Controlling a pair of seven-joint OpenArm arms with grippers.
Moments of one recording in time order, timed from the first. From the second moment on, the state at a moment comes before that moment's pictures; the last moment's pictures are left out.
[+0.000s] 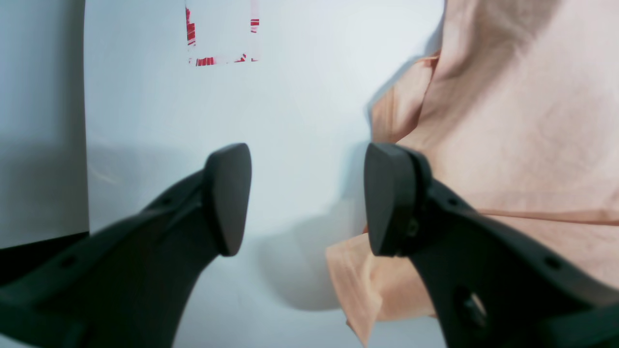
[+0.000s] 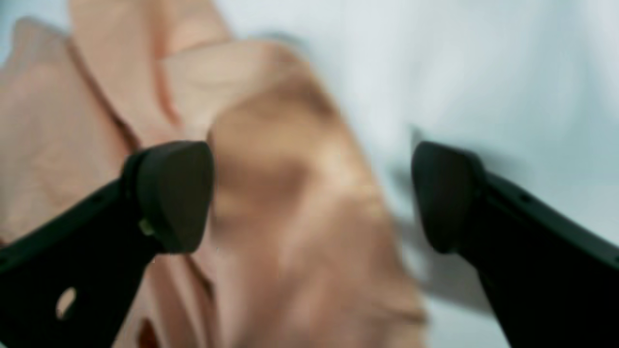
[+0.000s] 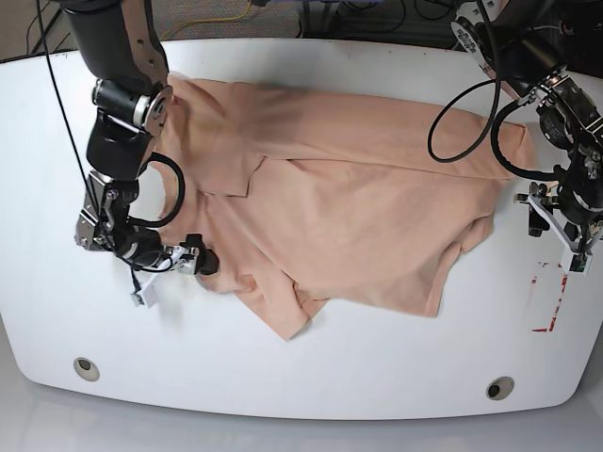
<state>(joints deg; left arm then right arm) -12.2 -10.6 -37.0 106.5 -13.9 -41.8 81.0 31.1 11.4 25.7 41.2 15.8 40.5 -49.9</state>
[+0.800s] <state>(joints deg) -19.0 -9.1 -36.7 86.0 -13.6 -39.1 66.5 23.9 6.6 25.7 52.8 15.7 40.5 -54.2</state>
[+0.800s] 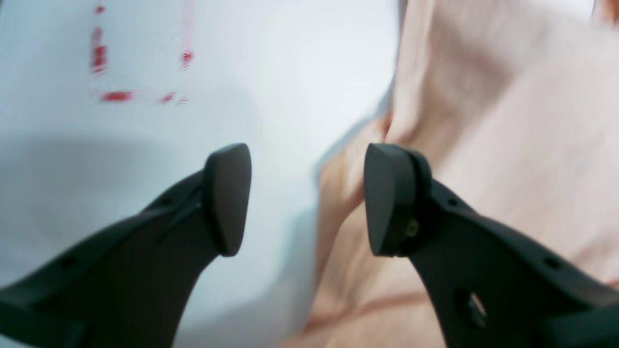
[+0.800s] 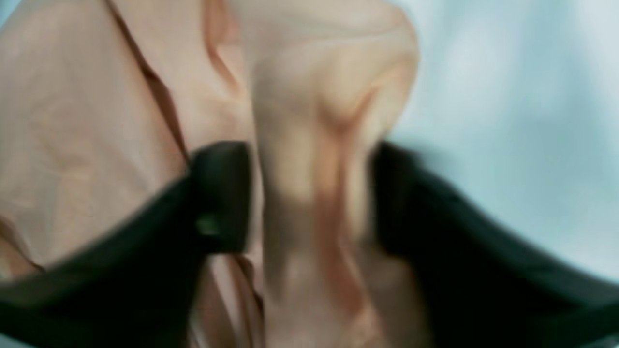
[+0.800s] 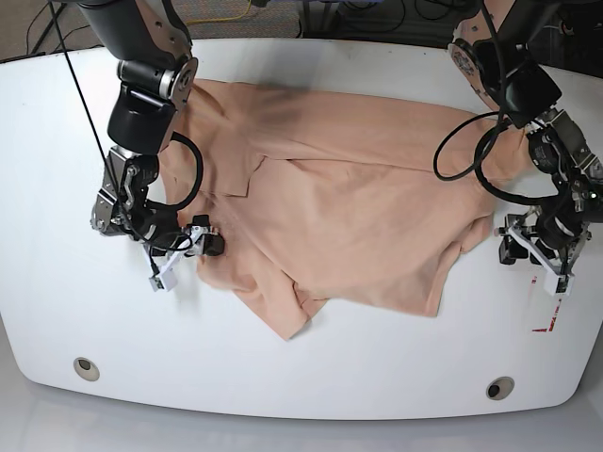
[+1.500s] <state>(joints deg) -26.7 -9.2 -27.1 57.7 -13.7 -30.7 45.3 17.2 4.3 24.9 64.3 15.5 40.3 -58.9</state>
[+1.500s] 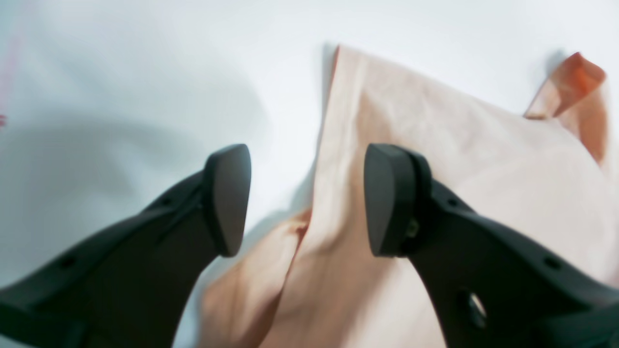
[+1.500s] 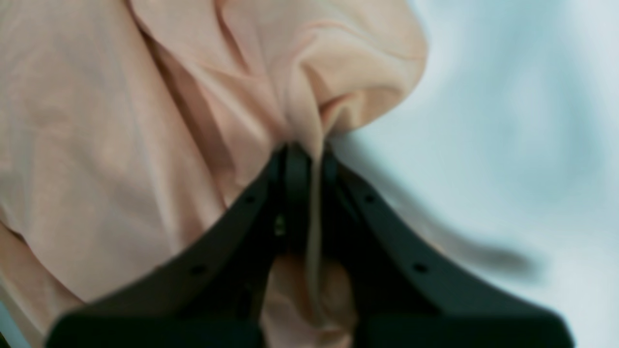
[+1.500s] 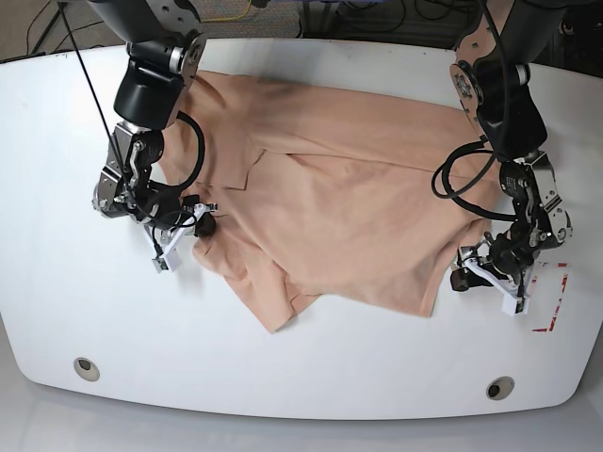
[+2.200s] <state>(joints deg) -36.7 -9.2 -20.5 29.4 -14.1 -29.3 29.8 9.9 1.2 15.3 76.6 14.4 40.4 -62.1</state>
